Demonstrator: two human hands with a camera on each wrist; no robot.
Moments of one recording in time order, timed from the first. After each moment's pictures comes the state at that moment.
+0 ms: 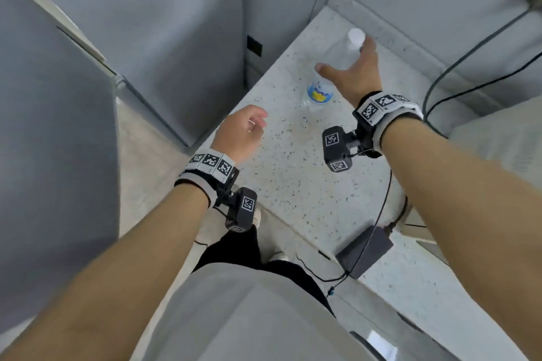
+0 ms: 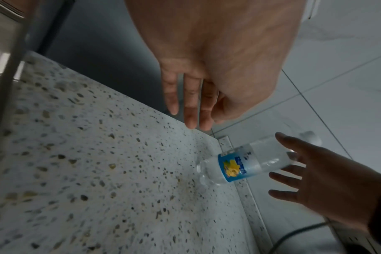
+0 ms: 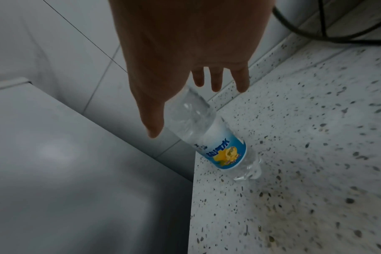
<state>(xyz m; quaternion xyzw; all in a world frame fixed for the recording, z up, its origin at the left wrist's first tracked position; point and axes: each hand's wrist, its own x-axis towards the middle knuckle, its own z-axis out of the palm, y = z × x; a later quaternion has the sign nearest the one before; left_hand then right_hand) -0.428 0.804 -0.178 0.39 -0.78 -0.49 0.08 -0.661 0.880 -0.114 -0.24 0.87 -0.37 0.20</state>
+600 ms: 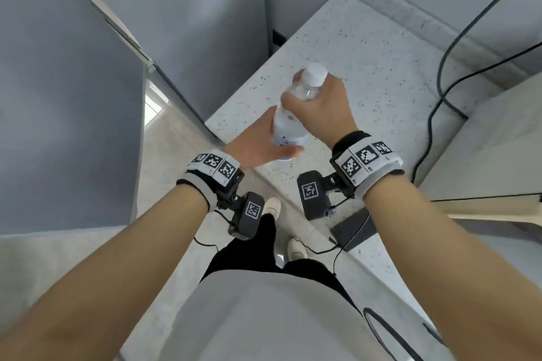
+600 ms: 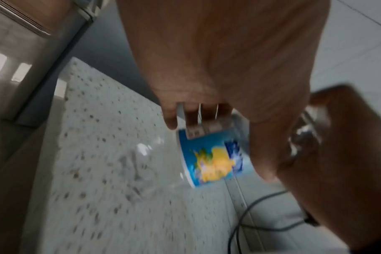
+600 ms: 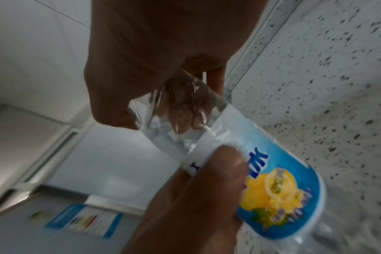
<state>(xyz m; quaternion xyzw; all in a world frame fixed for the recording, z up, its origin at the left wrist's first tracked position) -0.420 0.910 -0.129 0.33 -0.74 -0.59 0.02 -0.559 0.969 -0.097 -0.34 0.78 -0.44 0.28</state>
